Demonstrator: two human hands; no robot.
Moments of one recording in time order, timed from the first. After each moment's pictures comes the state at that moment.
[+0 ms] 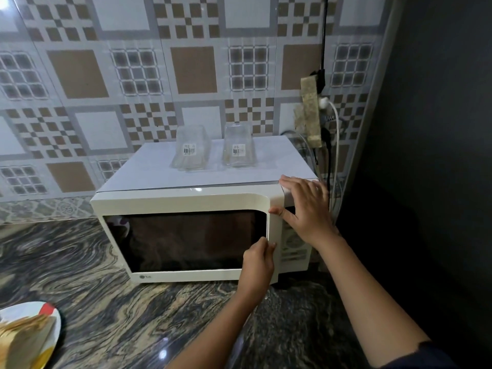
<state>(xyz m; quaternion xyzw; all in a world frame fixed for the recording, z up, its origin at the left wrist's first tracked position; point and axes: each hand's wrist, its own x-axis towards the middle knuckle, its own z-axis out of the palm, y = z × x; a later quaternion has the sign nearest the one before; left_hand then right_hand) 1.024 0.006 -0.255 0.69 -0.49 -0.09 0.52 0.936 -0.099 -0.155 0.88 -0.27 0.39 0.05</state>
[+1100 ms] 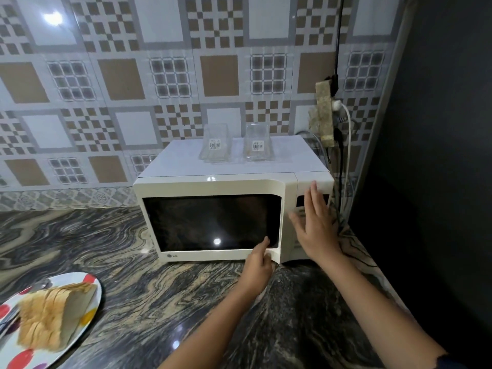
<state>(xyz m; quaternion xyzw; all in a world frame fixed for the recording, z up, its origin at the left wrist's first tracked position) 1.033 0.062 -0.268 0.73 -0.47 -0.21 0.45 0.921 -0.046 -0.200 0.87 -0.35 0.32 -0.10</state>
